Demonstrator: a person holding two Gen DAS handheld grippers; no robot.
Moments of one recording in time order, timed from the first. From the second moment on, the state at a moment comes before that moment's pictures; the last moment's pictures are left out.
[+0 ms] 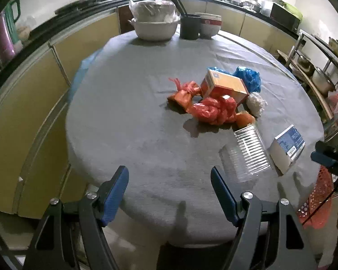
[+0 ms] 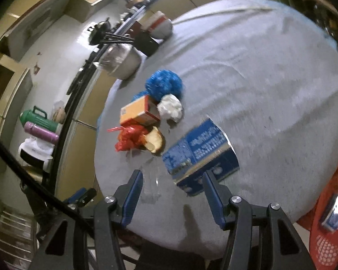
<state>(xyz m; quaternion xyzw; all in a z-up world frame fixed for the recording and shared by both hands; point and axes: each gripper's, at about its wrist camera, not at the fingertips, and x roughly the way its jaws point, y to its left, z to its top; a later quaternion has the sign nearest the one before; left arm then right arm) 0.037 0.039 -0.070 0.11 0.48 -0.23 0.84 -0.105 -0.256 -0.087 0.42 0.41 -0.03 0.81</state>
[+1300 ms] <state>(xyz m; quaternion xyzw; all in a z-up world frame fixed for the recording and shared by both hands) 0.031 -0.007 -0.073 0.06 0.53 -0.34 0.78 0.005 -0.219 -0.114 0.24 0.50 -0.12 0.82</state>
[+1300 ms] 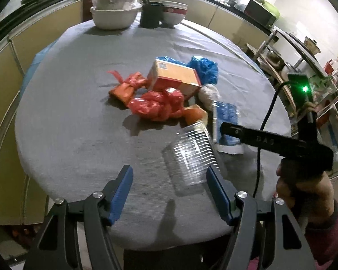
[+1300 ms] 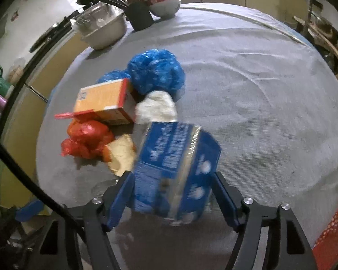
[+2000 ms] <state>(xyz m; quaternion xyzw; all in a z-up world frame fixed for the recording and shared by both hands) 0.039 -0.055 -0.094 0.08 0.54 -0.34 0.77 -0.067 -0.289 -0.127 0.29 0.46 -0.17 0.82</state>
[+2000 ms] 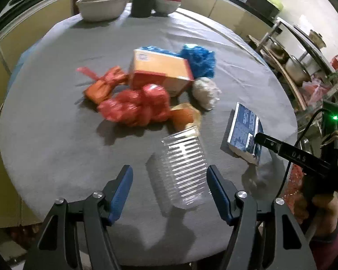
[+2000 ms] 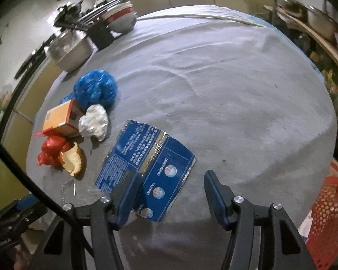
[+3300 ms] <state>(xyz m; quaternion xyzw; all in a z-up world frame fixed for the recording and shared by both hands) 0.029 -0.051 -0.097 0.06 0.57 -0.34 0.75 0.004 -0.274 -0.115 0.33 0.52 -0.21 0.76</state>
